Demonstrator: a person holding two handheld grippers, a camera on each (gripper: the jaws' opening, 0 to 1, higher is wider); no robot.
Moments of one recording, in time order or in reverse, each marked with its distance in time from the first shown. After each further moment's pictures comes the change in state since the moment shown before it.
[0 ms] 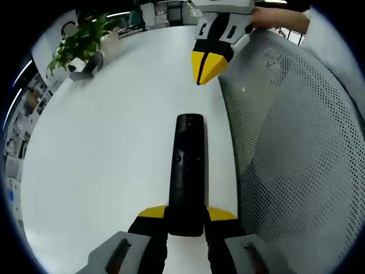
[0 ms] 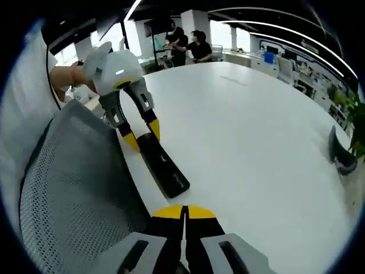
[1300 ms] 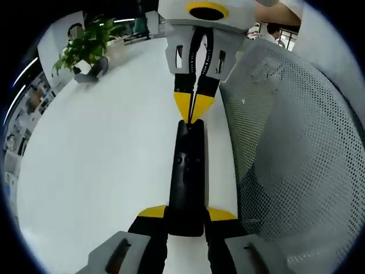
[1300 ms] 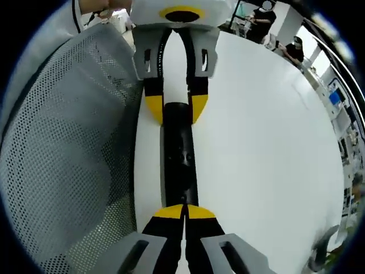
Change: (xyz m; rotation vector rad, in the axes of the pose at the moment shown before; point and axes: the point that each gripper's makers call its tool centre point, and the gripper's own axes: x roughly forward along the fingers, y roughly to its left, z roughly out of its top) left arm 0.000 0.002 0.000 -0.023 -0.088 -0.007; right arm 0.039 0.008 -0.001 -0.481 0.356 0.117
